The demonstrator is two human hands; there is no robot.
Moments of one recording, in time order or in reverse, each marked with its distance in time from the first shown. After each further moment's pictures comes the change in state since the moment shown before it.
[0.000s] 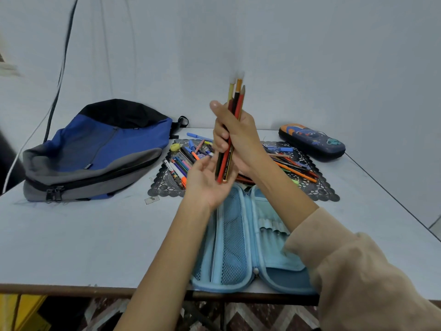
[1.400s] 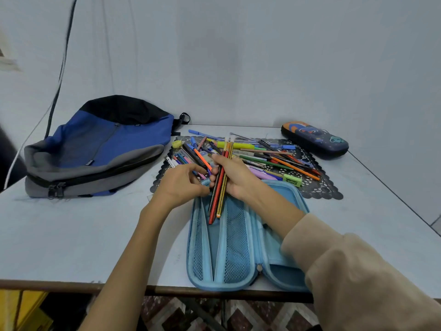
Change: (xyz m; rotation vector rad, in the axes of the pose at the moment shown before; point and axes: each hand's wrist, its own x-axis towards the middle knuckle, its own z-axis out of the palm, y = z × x) left_hand -0.009 0.059 -0.041 1.967 0.130 0.380; right_hand -0.008 0.070 -0.012 -0.062 0.305 0.561
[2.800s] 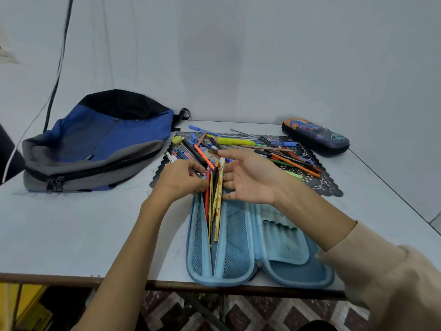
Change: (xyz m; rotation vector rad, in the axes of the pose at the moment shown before) left_hand 0.008 -0.005 0.004 -0.126 0.016 -0.093; right_hand -0.054 -0.026 -0.024 -0.123 -0.372 0.240
